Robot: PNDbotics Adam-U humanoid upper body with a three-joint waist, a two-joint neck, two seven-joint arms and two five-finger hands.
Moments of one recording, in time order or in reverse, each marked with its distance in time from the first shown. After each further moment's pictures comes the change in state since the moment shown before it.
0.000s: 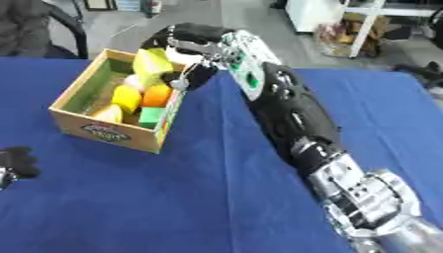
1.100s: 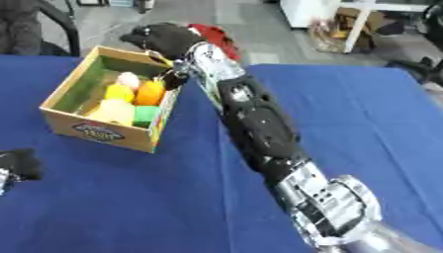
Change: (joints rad) left arm 0.020 0.000 0.006 0.000 0.003 0.001 0.005; right arm 0.123 -0.072 0.055 -0.211 0.039 -0.037 -0.234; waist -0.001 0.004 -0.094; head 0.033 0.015
